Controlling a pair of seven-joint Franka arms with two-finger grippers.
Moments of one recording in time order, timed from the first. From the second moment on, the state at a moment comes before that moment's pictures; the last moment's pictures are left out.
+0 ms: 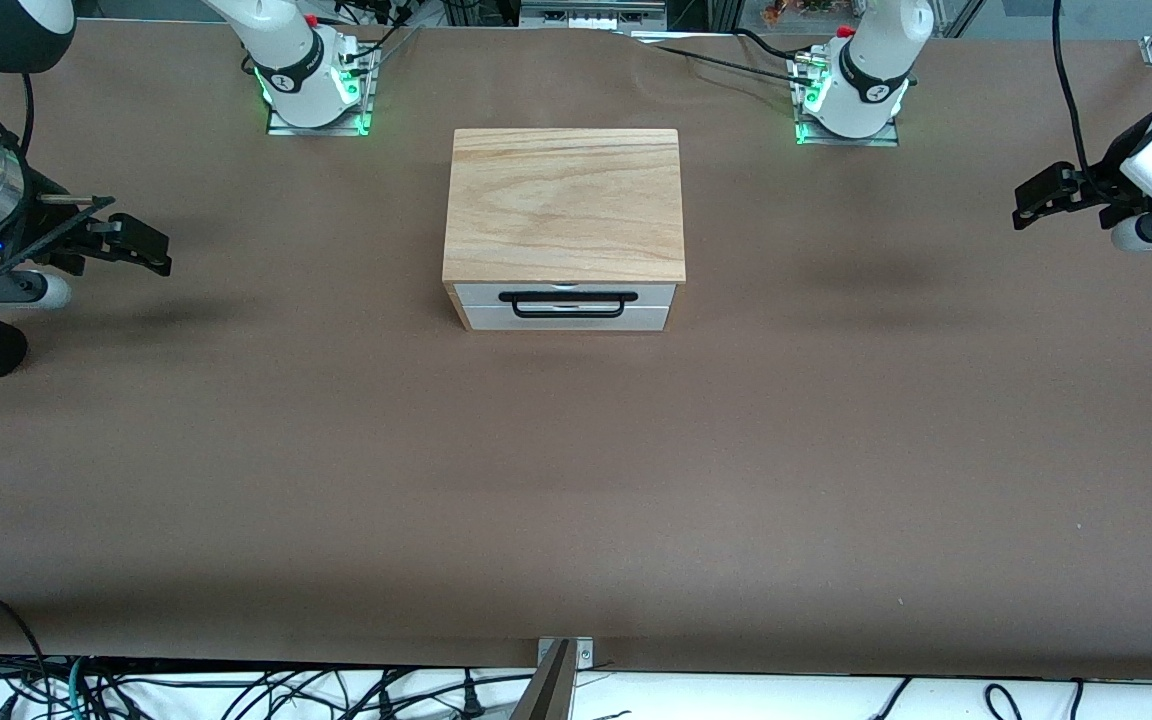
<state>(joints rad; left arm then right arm) 0.08 -0.08 -0.07 -1.73 0.02 1.53 -0.01 0.07 0.11 0.02 -1.52 -0.02 1.55 0.08</state>
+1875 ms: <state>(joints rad) 0.08 -0.08 -0.07 -1.73 0.02 1.53 -0.01 0.07 0.11 0.02 -1.52 -0.02 1.55 0.08</state>
